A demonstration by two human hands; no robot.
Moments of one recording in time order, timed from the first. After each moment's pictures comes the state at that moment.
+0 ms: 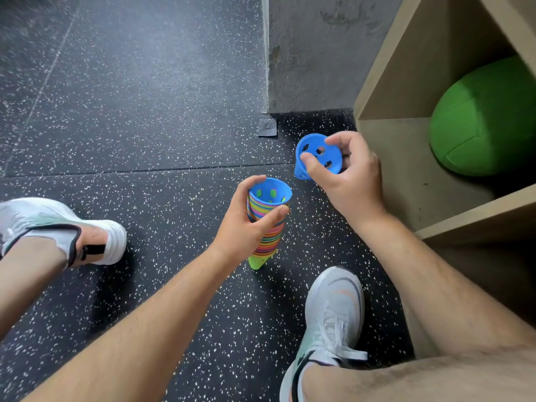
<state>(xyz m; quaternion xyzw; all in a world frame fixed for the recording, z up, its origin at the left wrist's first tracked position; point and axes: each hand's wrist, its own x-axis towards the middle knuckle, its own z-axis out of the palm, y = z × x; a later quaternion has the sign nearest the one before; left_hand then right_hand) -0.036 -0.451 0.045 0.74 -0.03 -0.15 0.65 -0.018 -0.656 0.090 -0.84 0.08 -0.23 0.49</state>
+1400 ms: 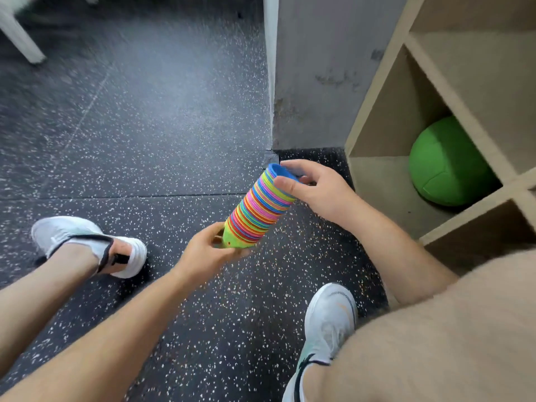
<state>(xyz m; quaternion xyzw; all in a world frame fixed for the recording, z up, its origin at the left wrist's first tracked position) -0.049 -0.364 0.078 0.83 0.00 -0.20 0.53 -0.025 -0.626 0.175 -0.82 0.00 0.08 0.56</state>
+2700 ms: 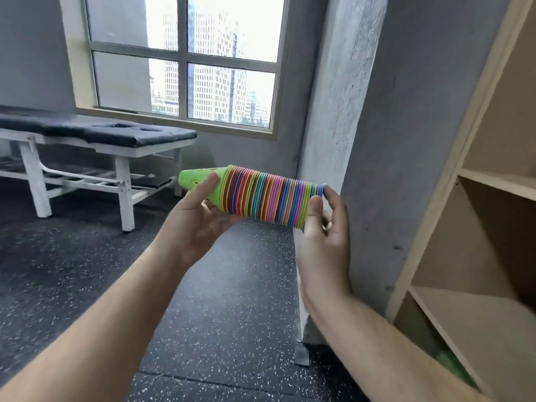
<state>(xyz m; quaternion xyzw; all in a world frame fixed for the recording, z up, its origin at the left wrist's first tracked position) 0.062 -0.247 0.503 0.40 -0.10 0.01 0.91 0.018 -0.417 0.491 -0.62 -0.02 -0.34 0.71</state>
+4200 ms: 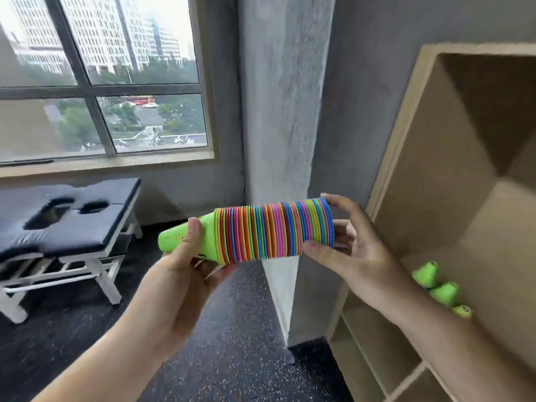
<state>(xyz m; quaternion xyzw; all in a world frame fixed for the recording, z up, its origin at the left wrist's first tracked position) 0.029 -0.179 1.160 0.49 -0.04 -0.16 0.86 -0.049 -0.420 1.163 -0.78 0.00 -0.19 0.59</state>
